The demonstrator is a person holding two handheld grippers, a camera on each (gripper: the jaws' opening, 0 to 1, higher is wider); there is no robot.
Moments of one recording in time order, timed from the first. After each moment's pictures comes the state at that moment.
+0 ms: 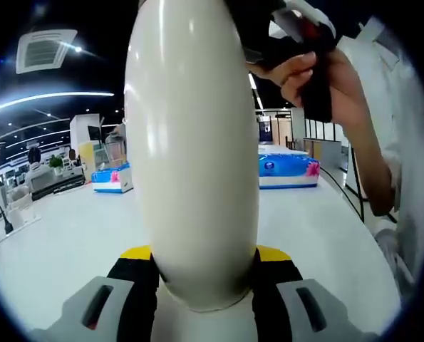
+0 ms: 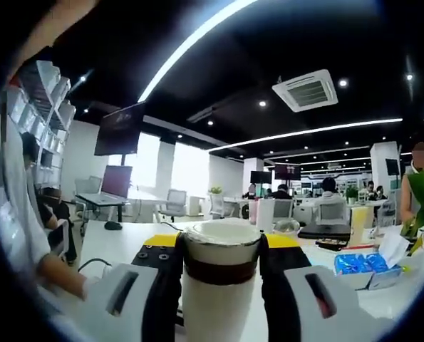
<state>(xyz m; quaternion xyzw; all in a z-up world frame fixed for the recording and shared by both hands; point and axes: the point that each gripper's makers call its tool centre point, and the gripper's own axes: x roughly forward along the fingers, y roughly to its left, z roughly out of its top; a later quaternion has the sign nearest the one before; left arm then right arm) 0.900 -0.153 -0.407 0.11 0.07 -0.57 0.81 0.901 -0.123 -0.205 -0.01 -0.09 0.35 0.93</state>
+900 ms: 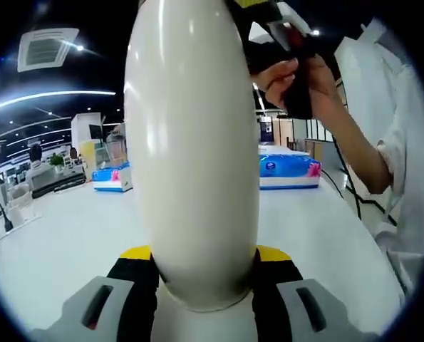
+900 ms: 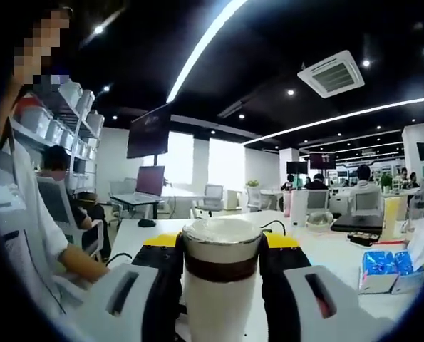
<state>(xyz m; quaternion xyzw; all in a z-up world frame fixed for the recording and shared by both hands) 0.901 -0.154 -0.407 0.11 0.07 -0.57 0.81 0.895 -0.119 -0.210 0.00 -0.05 0.46 0.88</state>
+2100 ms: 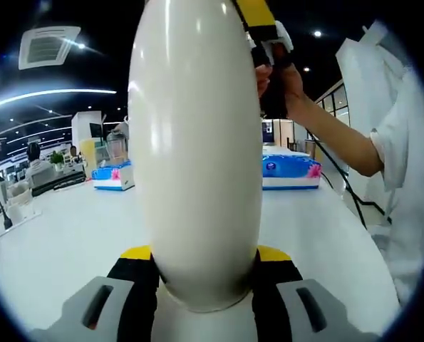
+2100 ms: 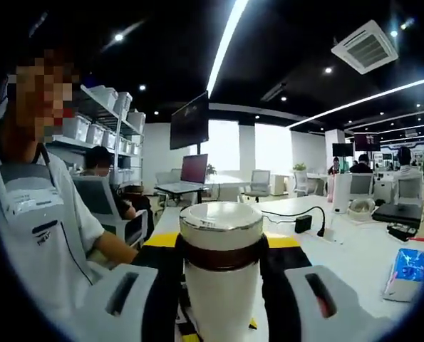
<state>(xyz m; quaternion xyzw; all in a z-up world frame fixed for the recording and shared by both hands) 0.897 -0.154 -0.408 0.11 0.07 -0.57 0.81 0.891 -0.115 -0.228 0.01 0.01 0.58 0.82</state>
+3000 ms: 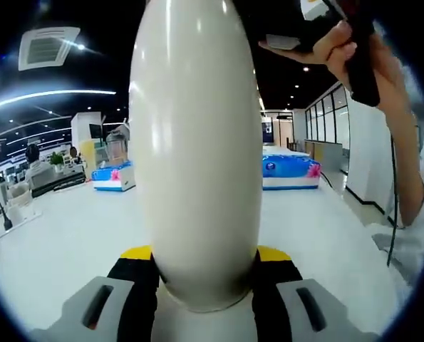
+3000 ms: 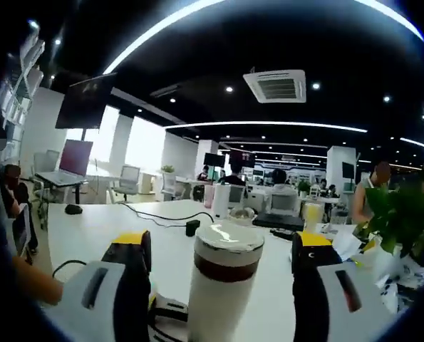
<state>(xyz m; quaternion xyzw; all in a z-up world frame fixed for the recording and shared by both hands) 0.896 -0.152 -0.408 0.11 0.07 -0.57 0.81 0.881 -0.120 -0.203 -0.05 -0.05 0.17 0.98</state>
